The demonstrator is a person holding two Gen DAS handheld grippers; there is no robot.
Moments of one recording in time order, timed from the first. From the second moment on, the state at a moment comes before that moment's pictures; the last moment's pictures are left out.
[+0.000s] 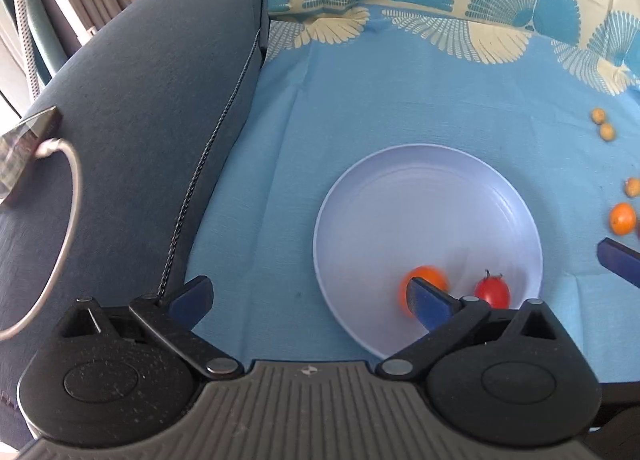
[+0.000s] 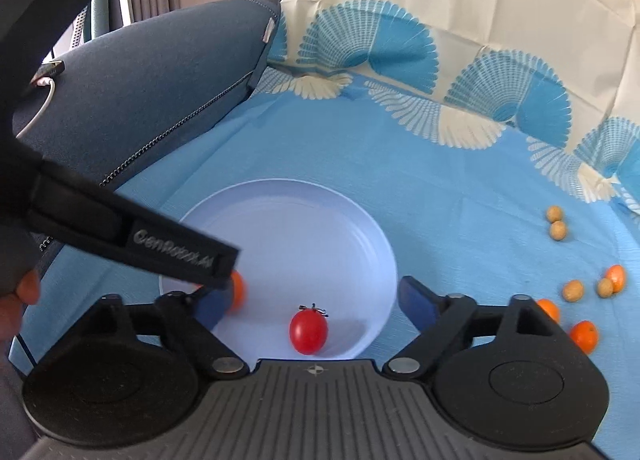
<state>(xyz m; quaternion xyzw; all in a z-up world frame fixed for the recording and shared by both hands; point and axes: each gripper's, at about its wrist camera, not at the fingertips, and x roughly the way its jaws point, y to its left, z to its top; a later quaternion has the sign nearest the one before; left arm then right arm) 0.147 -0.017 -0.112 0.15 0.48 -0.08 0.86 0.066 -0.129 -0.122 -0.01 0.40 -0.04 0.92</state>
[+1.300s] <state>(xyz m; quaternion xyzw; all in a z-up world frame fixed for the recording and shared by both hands) -0.028 0.039 0.007 0.09 0.40 -0.09 0.91 -0.121 -0.114 -0.007 0.00 0.29 -0.06 0.95</state>
